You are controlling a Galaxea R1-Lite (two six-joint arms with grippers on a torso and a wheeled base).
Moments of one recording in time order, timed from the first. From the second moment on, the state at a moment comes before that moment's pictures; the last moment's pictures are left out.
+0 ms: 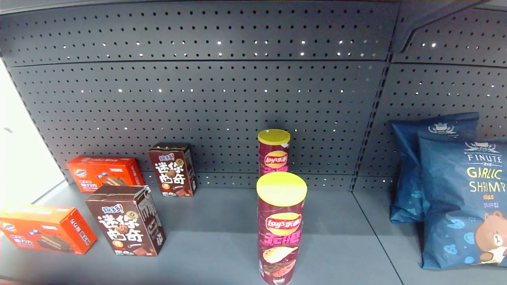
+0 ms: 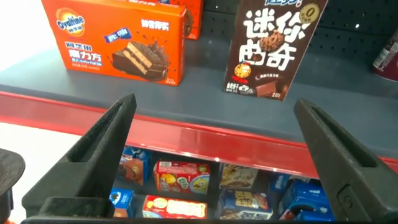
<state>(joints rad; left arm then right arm) -0.13 0.09 0.00 -0.05 0.22 -0.13 -0.22 0.09 0.00 0.00 -0.04 -0.01</state>
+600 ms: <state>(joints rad) -0.13 0.09 0.00 -0.05 0.22 -0.13 -0.22 0.09 0.00 0.00 -0.04 -0.01</state>
